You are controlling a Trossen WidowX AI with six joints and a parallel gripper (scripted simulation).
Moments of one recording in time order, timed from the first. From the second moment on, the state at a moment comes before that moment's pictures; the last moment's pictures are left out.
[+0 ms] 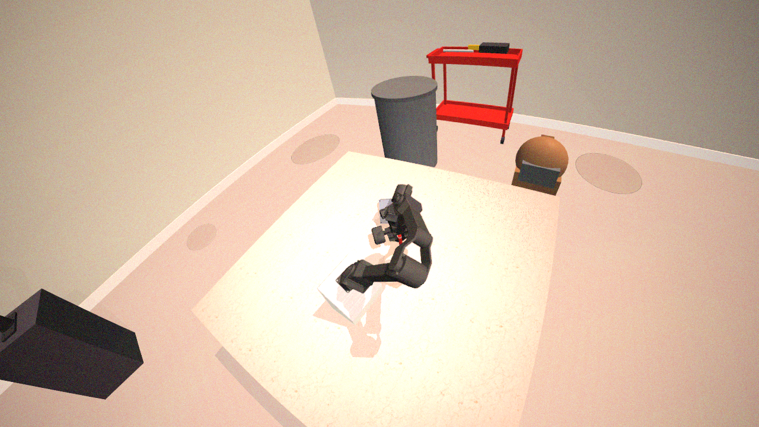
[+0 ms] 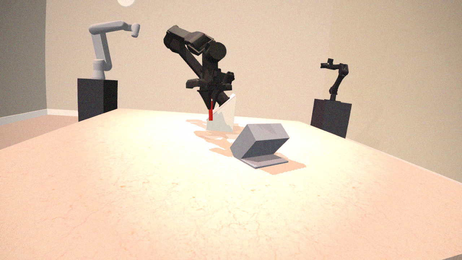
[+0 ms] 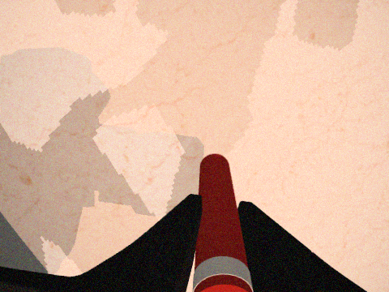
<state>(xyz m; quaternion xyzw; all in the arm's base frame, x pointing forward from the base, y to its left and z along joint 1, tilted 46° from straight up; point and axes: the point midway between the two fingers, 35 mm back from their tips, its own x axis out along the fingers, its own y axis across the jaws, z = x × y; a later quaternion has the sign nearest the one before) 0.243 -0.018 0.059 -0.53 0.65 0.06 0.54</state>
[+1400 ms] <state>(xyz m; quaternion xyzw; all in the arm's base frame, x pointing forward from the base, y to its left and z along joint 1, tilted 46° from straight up) 0.265 0.009 0.027 -0.59 0.54 0.16 0.58</state>
